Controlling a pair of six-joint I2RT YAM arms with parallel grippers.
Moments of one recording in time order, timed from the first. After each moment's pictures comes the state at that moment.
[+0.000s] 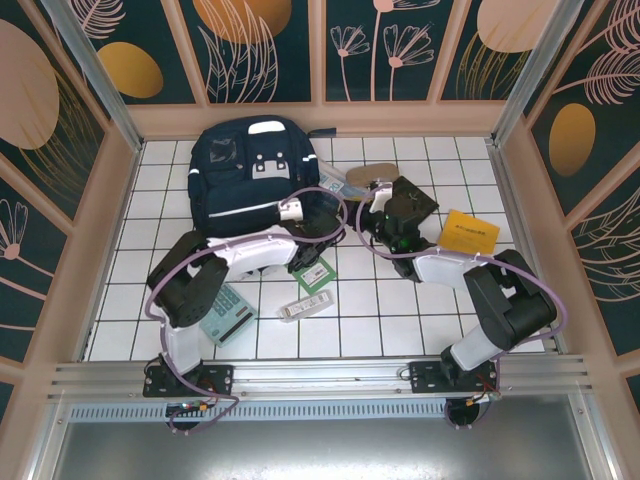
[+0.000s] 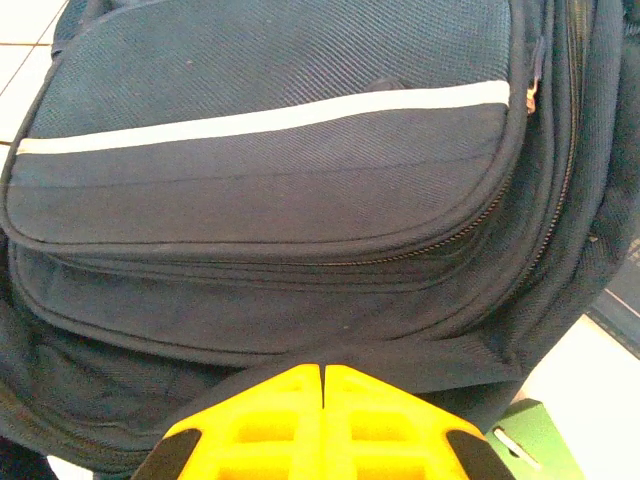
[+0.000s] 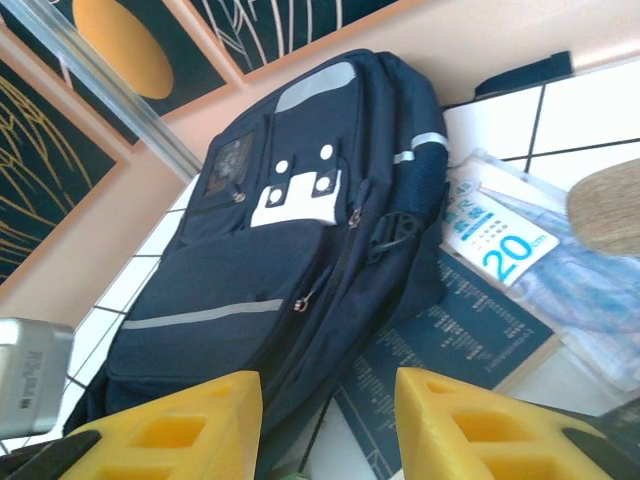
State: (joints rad) left arm -0.85 1.88 1.25 -0.66 -0.86 -0.96; right arm 0.53 1.55 0.67 0.67 -0.16 0.52
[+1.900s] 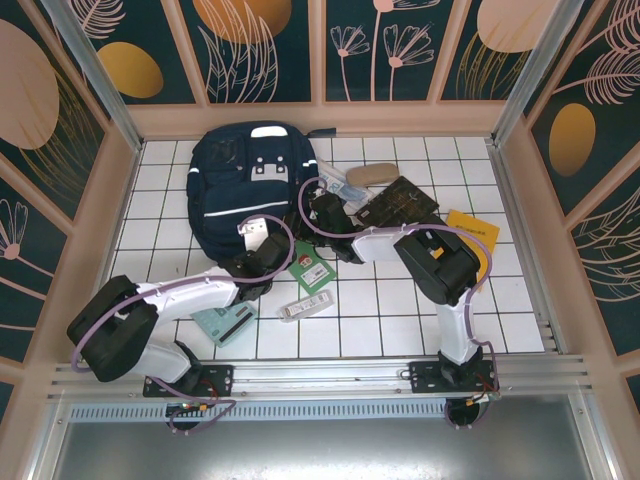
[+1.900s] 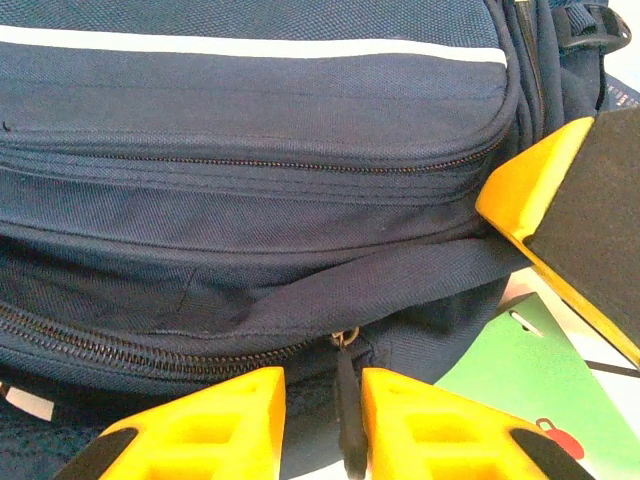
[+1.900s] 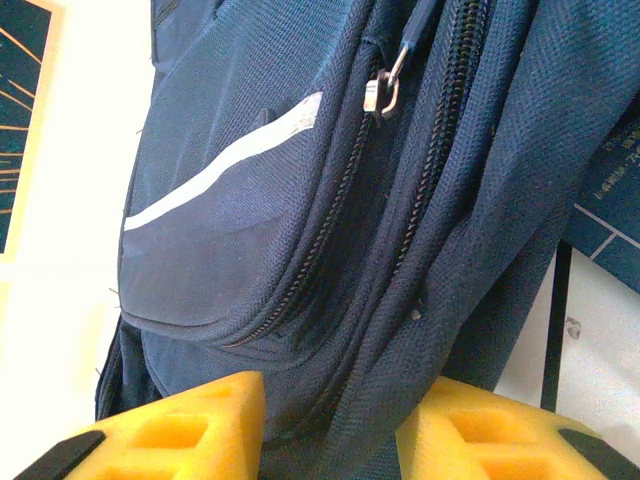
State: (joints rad) left arm -0.80 1.43 0.68 -0.12 -0.63 -0.81; right arm 0.76 2.01 1.11 0.39 -0.21 0.92
